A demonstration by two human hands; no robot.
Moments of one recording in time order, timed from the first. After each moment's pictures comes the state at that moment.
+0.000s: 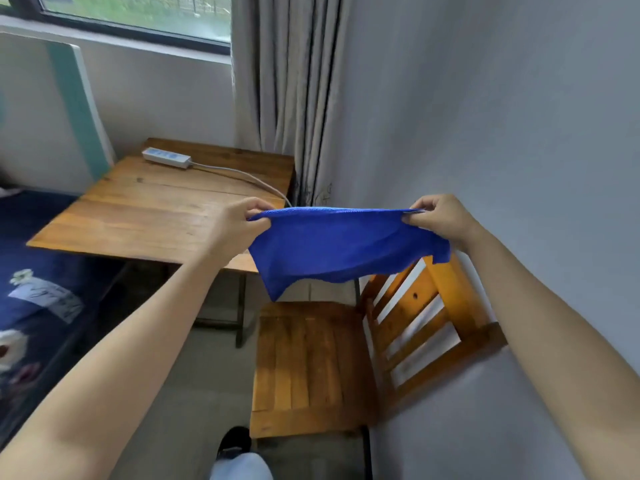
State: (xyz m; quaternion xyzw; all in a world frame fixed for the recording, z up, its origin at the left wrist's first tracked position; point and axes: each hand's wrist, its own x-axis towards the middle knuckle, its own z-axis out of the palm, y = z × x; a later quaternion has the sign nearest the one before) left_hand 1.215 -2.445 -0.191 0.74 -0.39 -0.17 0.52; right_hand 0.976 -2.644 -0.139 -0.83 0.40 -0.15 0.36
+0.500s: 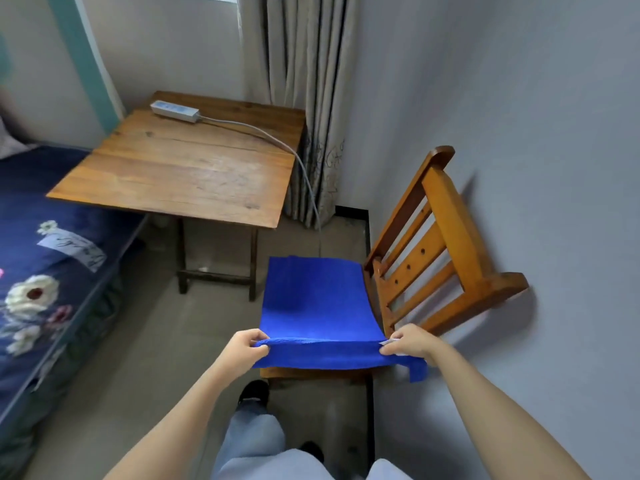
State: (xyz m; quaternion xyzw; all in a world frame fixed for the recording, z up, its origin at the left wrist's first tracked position) left_hand 1.108 -2.319 -0.407 0.80 -0.24 -0.43 0.34; right_hand 0.879 -2.544 -0.354 -0.71 0.50 0.23 0.44
